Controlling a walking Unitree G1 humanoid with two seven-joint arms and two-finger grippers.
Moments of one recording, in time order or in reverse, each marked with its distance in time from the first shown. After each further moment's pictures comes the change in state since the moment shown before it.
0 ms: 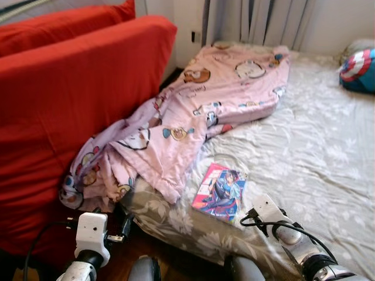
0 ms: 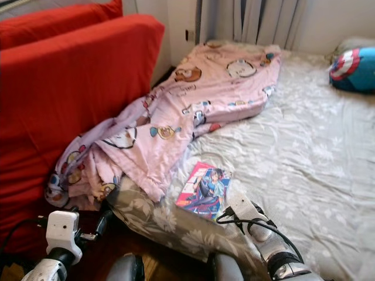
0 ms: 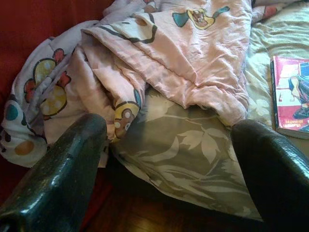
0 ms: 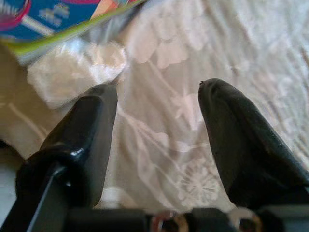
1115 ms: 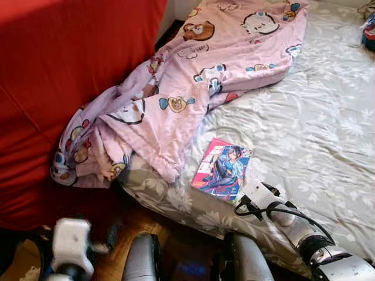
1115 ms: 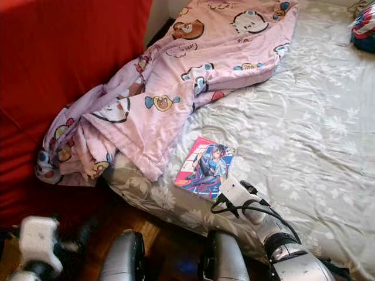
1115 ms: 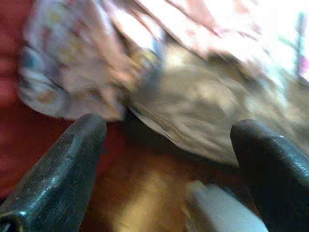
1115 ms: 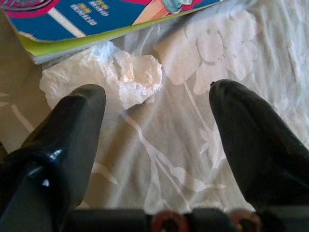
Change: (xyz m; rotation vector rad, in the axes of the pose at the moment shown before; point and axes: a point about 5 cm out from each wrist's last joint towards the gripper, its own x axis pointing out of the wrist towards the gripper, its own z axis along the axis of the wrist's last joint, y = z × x) left arm -0.029 0.021 0.035 0.039 -0.016 0.106; right arm 0.004 -0.018 0.043 -0.155 -0.114 0.011
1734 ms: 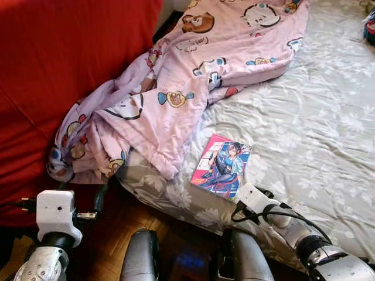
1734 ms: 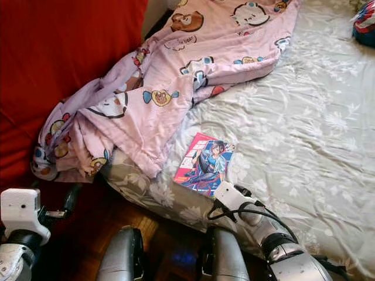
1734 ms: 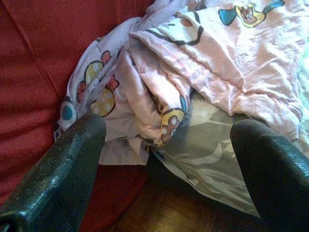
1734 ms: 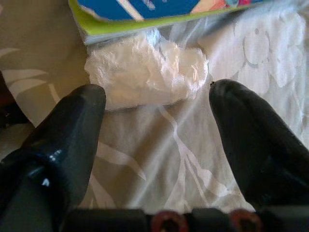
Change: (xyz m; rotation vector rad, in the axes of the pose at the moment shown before) left arm 0.013 0.009 0.040 0.016 -0.125 0.055; right arm 0.001 0.009 0.004 -0.081 0.004 0.070
